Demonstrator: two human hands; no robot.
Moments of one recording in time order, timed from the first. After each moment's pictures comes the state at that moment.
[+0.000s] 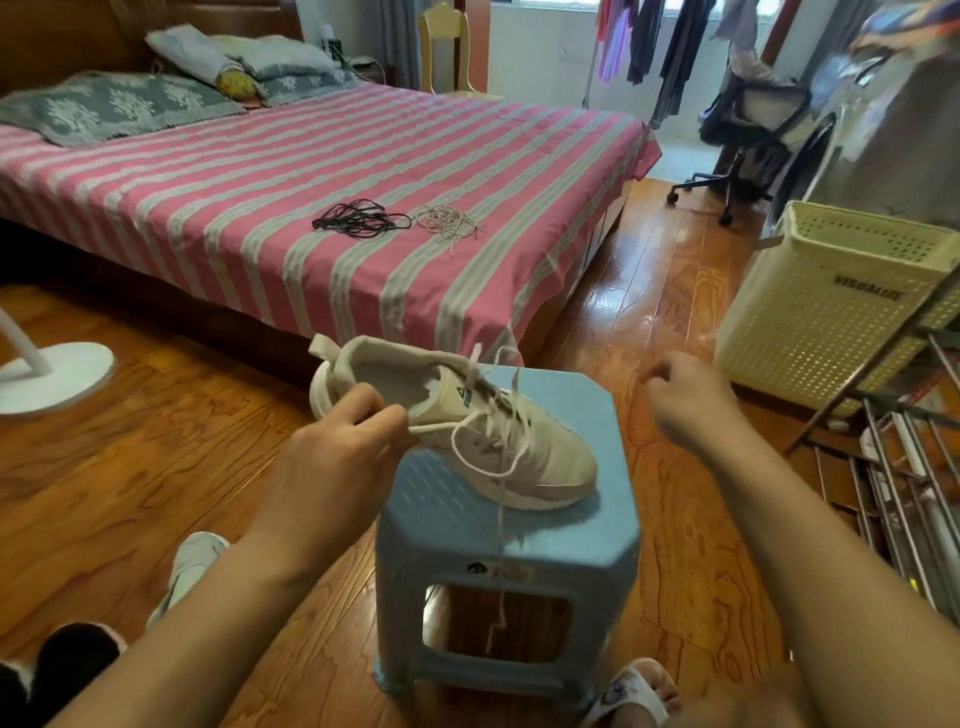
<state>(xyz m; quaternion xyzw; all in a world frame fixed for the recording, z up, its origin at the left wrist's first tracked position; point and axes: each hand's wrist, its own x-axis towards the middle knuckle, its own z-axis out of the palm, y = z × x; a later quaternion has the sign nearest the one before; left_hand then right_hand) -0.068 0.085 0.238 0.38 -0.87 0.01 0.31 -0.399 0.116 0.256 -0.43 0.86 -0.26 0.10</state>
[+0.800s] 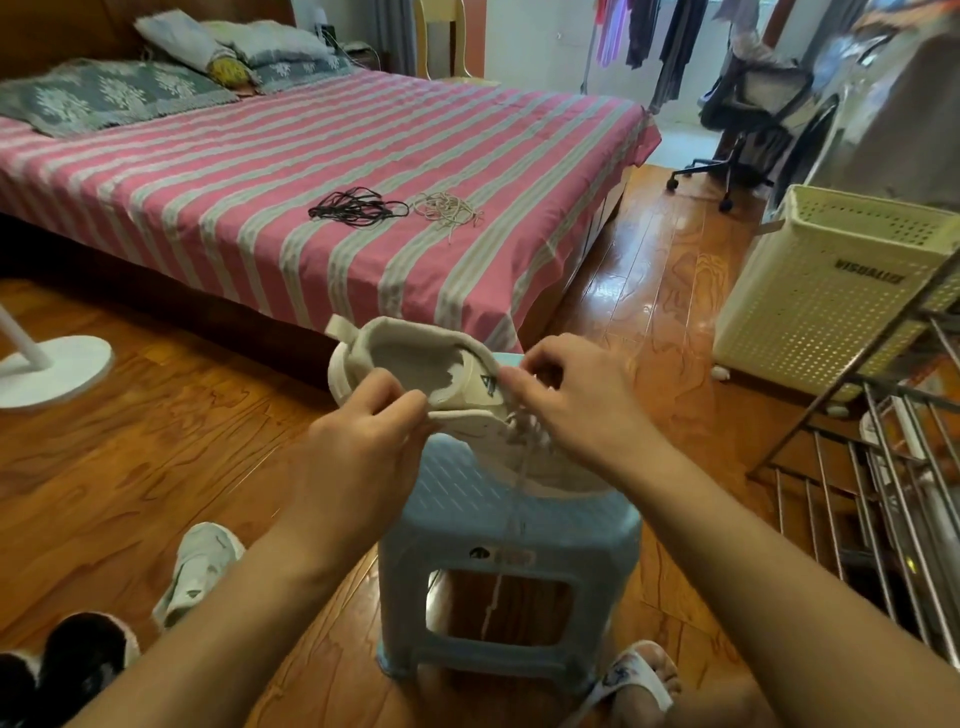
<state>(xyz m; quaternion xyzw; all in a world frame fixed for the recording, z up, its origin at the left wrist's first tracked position) -0.083 0.096 0.235 0.37 -0.85 -0.02 0.36 -0.302 0.124 0.269 -0.60 0.69 -0.38 0.10</state>
